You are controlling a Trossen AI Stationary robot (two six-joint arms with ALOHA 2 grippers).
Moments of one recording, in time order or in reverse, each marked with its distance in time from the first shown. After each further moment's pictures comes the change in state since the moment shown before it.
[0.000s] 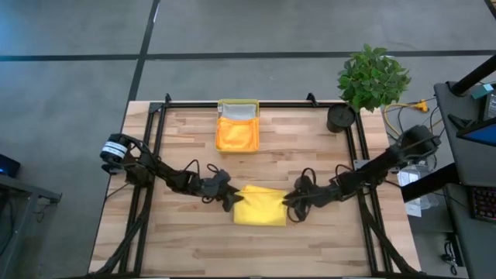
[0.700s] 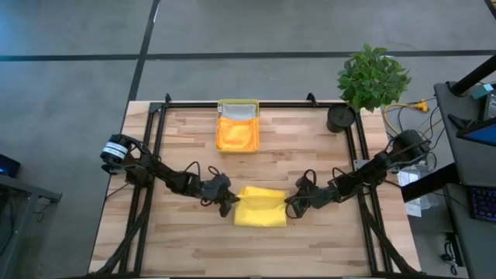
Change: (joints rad) left arm -0.023 0.008 -0.004 -0.034 0.051 0.123; right arm -0.006 0.143 -0.093 0.187 0.002 0.248
